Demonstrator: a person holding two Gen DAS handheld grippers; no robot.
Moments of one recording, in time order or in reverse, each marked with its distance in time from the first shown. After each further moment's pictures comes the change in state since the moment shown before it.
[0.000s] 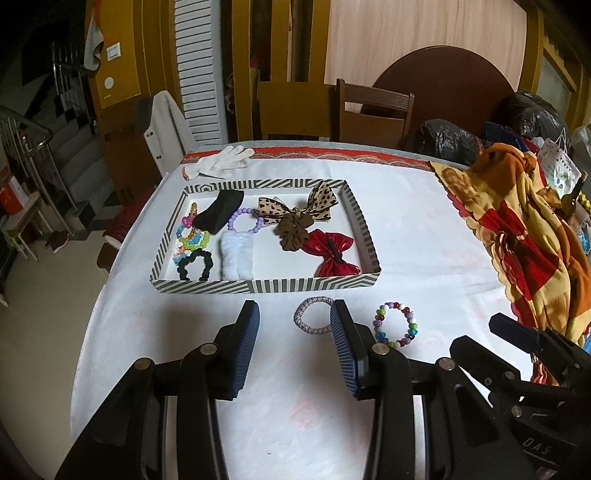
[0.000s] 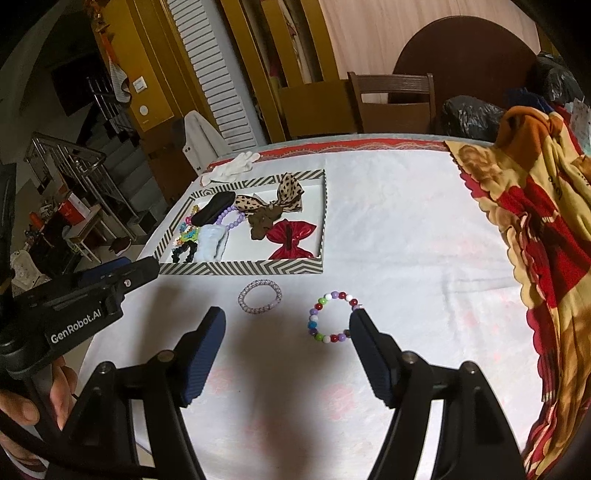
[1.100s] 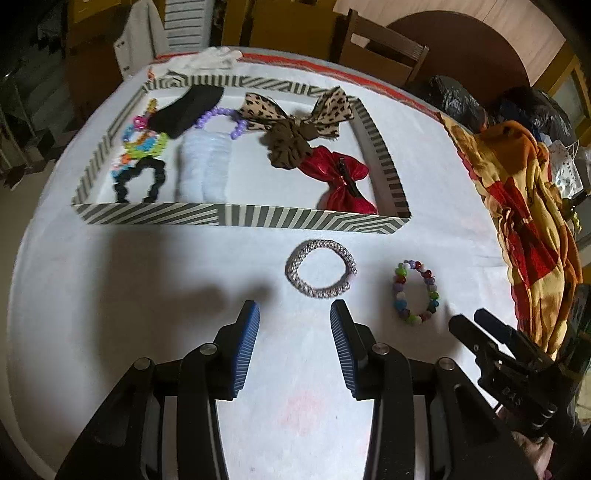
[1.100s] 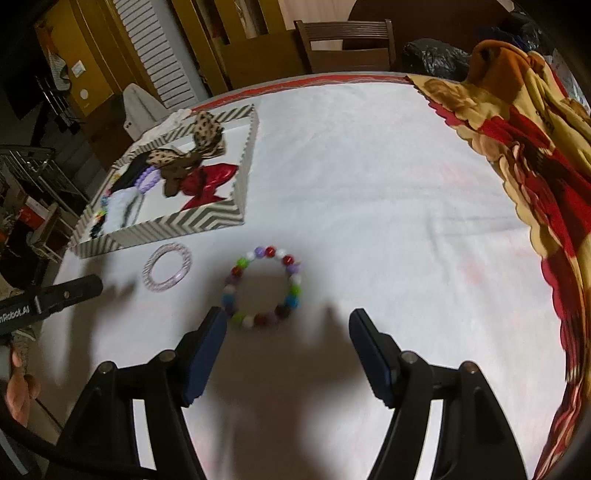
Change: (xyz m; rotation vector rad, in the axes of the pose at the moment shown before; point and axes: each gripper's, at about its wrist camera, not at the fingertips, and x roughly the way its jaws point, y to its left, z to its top) left arm 0.116 0.029 -0.021 -0.108 0.293 -0.178; right arm 0.101 -0.064 -0.029 0.108 0.139 -0.139
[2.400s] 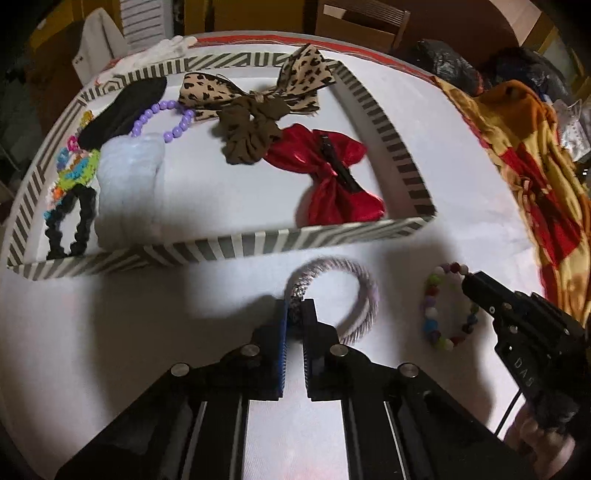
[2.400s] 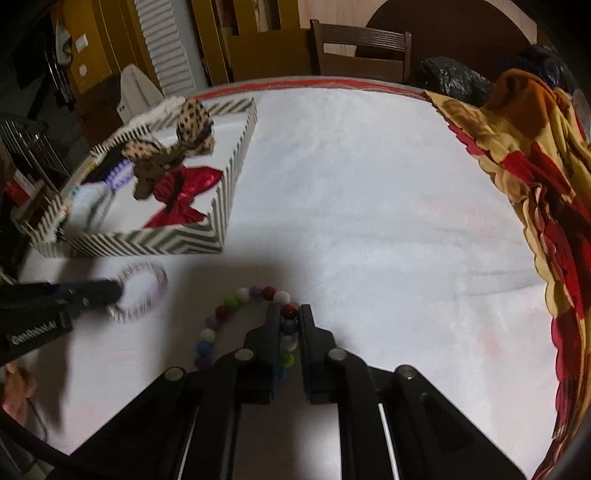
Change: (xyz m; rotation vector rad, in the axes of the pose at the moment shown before) left arm 0.063 -0.022 0.025 0.130 0.054 0.009; right arm 0.042 0.009 0.030 -0.089 -0.018 -0.053
